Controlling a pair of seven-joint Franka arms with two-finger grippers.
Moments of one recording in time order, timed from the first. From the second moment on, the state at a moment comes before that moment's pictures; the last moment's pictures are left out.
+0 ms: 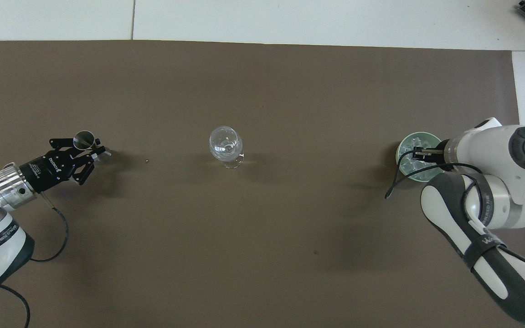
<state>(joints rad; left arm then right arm) 0.39 0.25 -0.15 -2.25 -1.59 2.11 -0.71 -0.03 0.16 -0.02 -2.16 -0.06 2.45 0.15</state>
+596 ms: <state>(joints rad) 0.37 0.27 -0.14 -2.26 -1.61 2.13 -0.64 -0.03 0.12 -0.01 -2.14 -0.06 2.45 0.15</state>
